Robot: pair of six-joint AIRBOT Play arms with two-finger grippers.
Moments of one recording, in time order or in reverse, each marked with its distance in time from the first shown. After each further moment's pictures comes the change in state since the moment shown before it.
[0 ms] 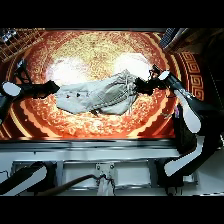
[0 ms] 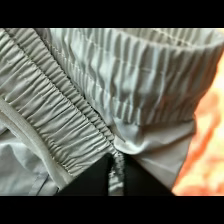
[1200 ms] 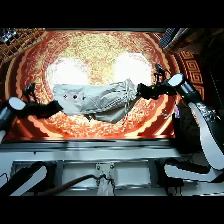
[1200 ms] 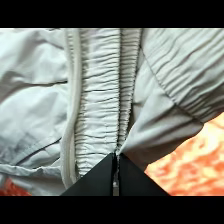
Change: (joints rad) left arm 0.064 0.091 -0.283 -0.015 -0.134 -0.070; right arm 0.027 0.401 -0.259 -0.014 0.114 -0.119
